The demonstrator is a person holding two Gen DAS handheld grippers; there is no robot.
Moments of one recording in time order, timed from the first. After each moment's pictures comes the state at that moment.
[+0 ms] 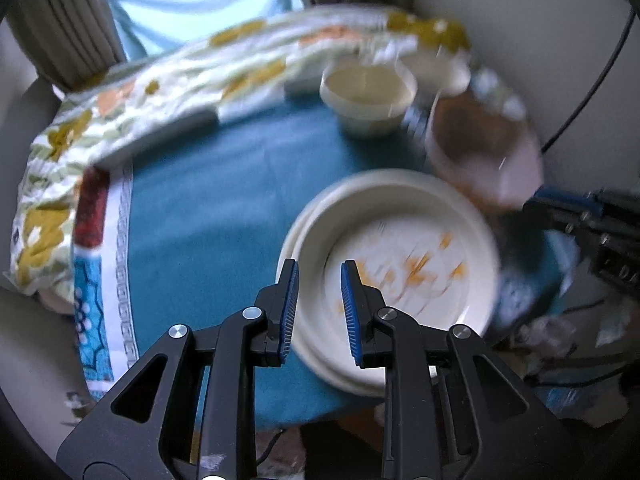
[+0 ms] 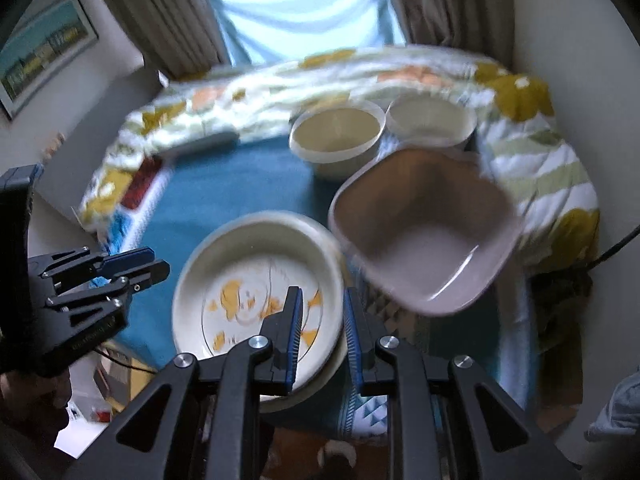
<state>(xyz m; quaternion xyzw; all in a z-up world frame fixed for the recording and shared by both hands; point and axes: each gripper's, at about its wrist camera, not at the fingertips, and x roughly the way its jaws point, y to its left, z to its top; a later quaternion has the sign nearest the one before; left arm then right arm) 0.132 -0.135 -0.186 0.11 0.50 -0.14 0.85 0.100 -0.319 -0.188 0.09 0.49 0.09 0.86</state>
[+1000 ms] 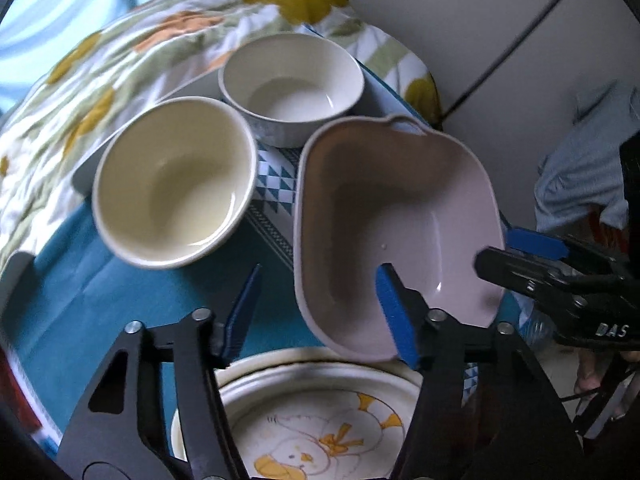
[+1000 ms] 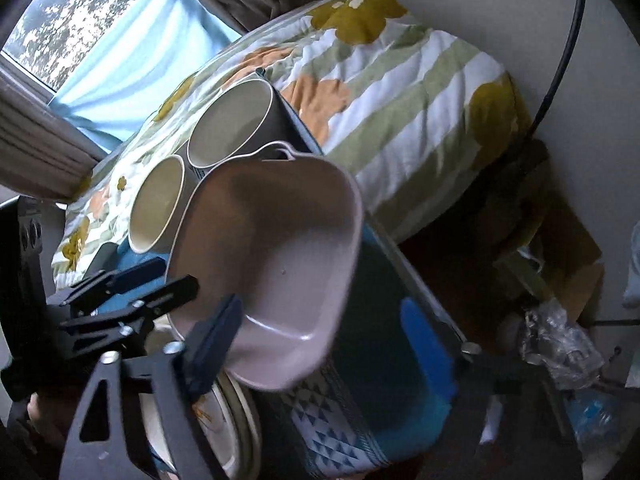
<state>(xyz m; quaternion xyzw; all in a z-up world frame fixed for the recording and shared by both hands) 0.258 -0.278 -0.257 0.16 0.56 -0.37 0.73 0.136 -0.420 -0.240 0.29 0.52 -0.11 0.79</state>
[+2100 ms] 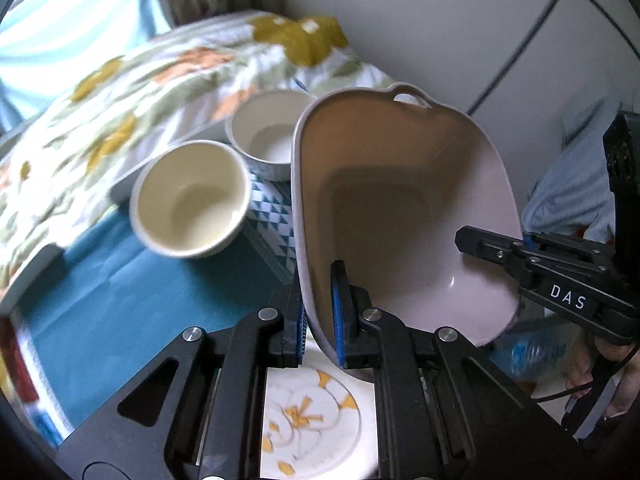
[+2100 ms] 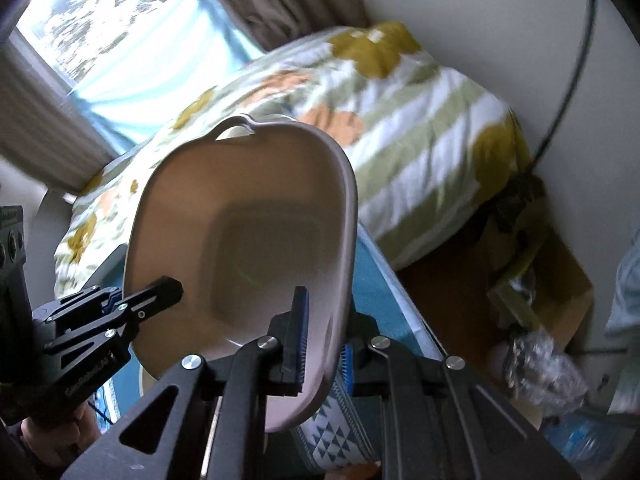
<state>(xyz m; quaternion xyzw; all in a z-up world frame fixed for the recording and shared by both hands) 0.209 -0.250 -0.181 0.12 0.50 -0.34 0.79 0.129 -0.413 -0.190 0.24 0.49 -0.09 0.84</state>
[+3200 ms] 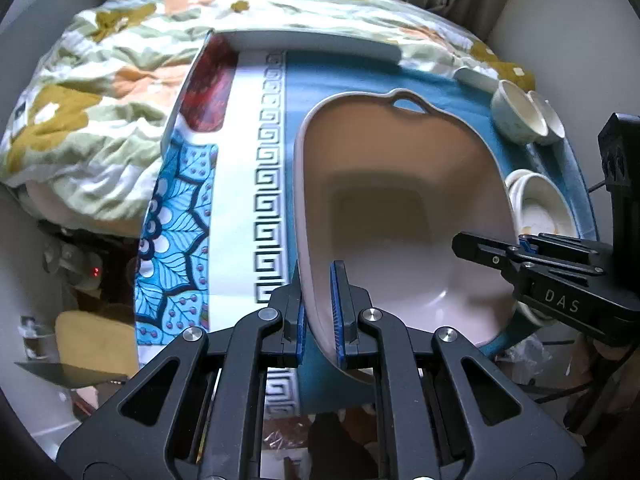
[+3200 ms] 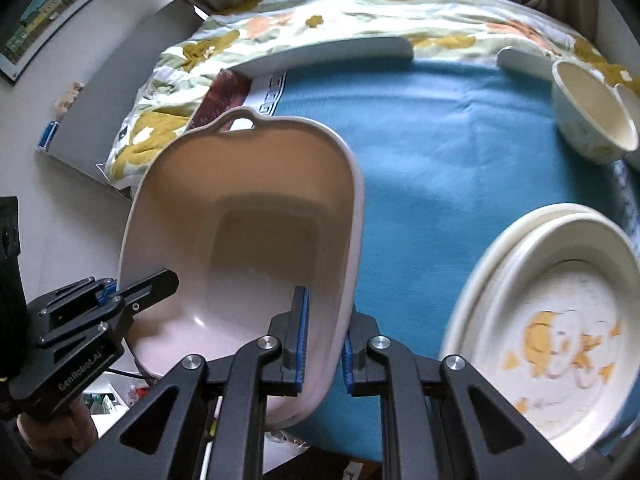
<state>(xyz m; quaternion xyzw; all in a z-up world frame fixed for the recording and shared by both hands) 0.148 0.128 -0.243 -0.04 0.56 -0.09 0.82 0.177 -0.053 -0.272 0.08 0.59 0.16 0.79</state>
